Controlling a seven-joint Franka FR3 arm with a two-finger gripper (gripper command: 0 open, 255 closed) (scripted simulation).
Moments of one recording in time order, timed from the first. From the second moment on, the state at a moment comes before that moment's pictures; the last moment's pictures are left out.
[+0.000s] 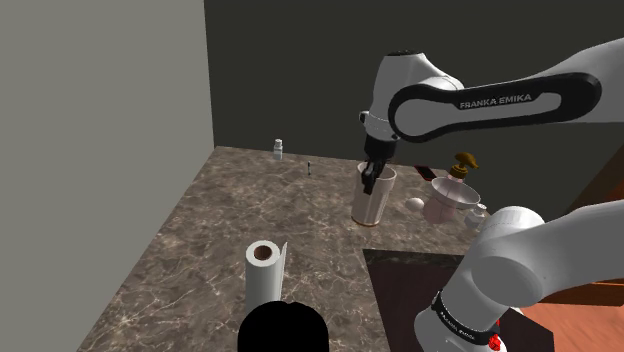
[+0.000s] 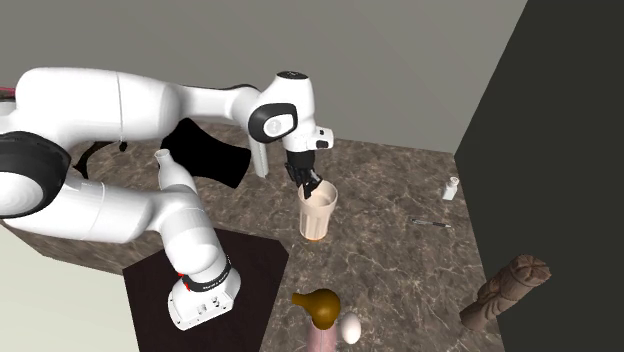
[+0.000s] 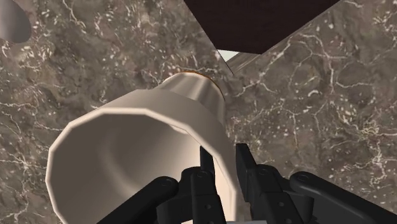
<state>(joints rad) -0.06 -0.73 0.01 -2.69 -0.12 1.96 -0.15</state>
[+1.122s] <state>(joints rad) -0.06 -0.76 0.01 -2.48 -0.11 1.72 -0.17</state>
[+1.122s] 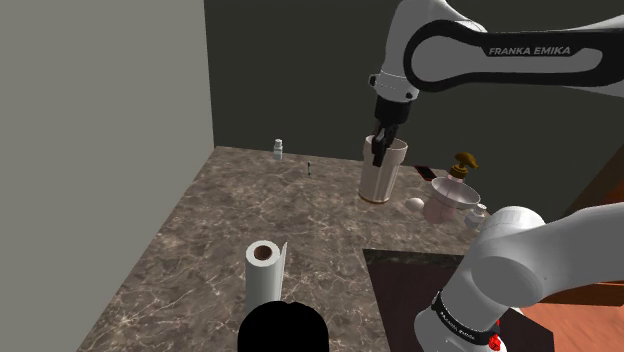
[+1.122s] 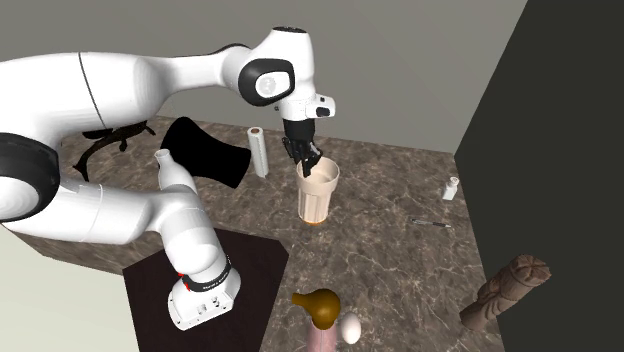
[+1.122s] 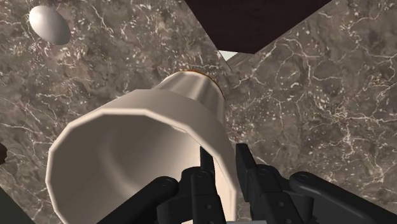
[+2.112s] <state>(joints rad) -0.06 -0.71 0.01 -2.24 -0.11 1.53 -0.19</state>
